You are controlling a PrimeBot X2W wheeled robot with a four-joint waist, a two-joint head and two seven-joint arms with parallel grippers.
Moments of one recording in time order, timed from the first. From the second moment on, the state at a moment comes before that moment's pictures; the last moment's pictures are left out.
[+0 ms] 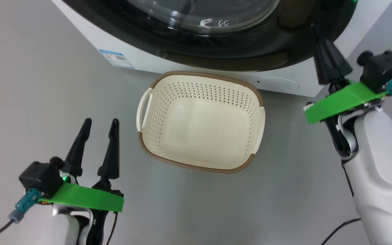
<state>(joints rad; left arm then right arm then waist) -0.27 0.11 -0.21 0.10 -0.48 -0.13 -0.26 -0.73 -0.19 0.18 0.44 0.26 0.13 -0.26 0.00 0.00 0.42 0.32</state>
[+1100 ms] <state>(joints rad) -0.17 0.21 -0.12 0.18 -0.47 -0.13 -0.26 -0.39 -0.17 0.14 0.42 0.30 0.13 -0.26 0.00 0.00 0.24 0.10</state>
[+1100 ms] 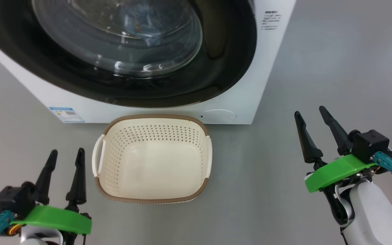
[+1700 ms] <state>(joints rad) -0.09 0.21 -0.09 0.19 -0.47 -0.13 -0.26 -0.28 -0.16 0.10 0.40 0.30 0.13 -0.26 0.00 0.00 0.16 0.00</state>
